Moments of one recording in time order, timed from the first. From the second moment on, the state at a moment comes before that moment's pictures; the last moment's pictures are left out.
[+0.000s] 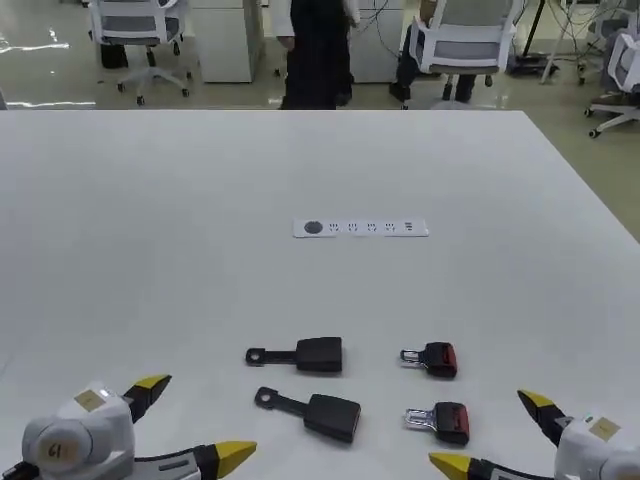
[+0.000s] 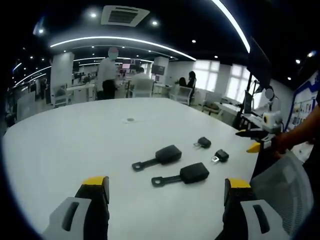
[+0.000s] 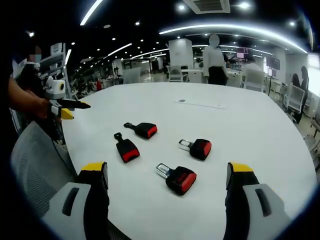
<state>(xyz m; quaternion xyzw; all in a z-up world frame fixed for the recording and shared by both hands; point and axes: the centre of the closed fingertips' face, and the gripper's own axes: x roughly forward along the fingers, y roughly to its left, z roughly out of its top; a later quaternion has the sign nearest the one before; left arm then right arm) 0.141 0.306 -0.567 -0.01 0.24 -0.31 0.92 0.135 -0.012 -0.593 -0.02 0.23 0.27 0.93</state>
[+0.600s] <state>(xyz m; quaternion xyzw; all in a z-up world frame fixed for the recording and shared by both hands) 0.142 0.305 -0.567 -0.01 0.24 -0.31 0.92 0.136 -0.010 -0.592 -0.02 0.24 0.27 0.93</state>
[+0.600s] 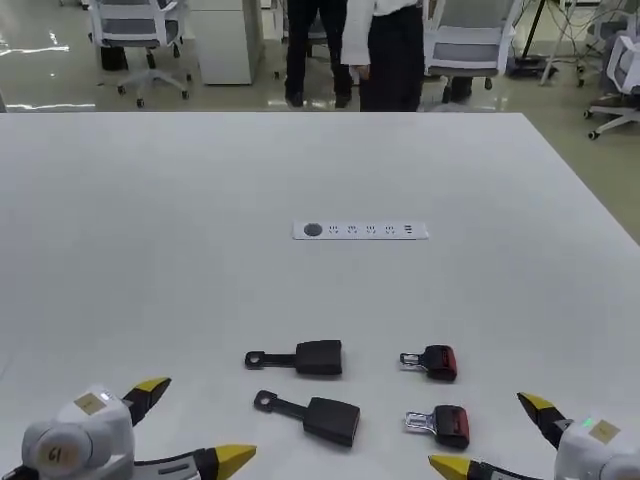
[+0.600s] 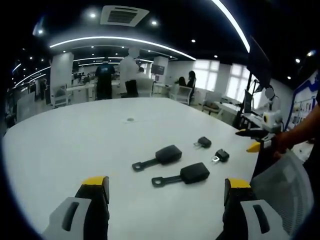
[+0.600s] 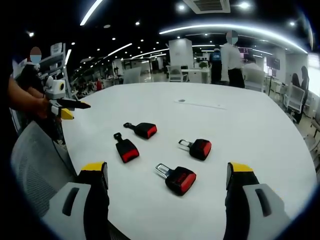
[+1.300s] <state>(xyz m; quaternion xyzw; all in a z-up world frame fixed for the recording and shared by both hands) 0.147 0.309 -0.569 -0.01 0.25 -0.31 0.92 0.141 -0.010 -0.593 -0.02 0.24 0.27 0.93</state>
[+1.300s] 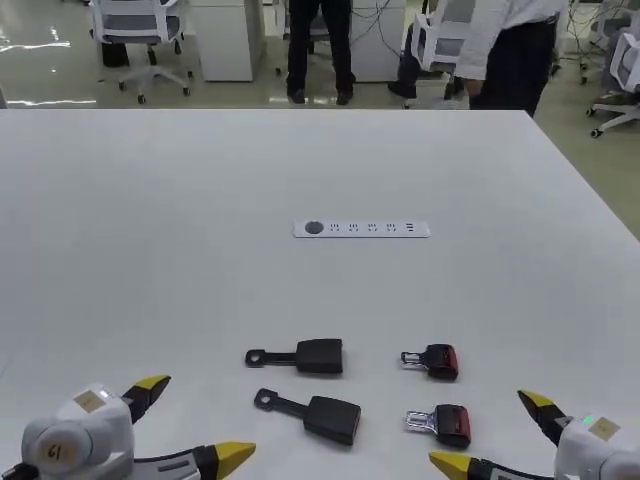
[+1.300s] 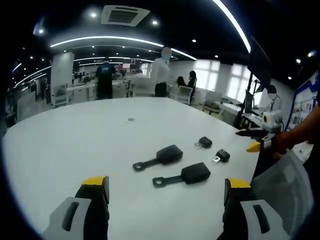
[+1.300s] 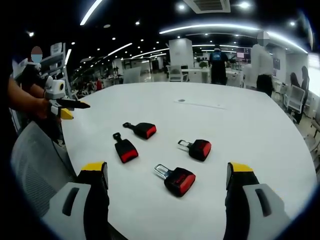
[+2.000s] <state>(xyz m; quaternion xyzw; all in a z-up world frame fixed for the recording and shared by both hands) 0.147 0.309 -0.564 -0.01 0.23 -0.31 0.92 0.138 -0.009 -0.588 -0.02 0.23 0.27 0.94</state>
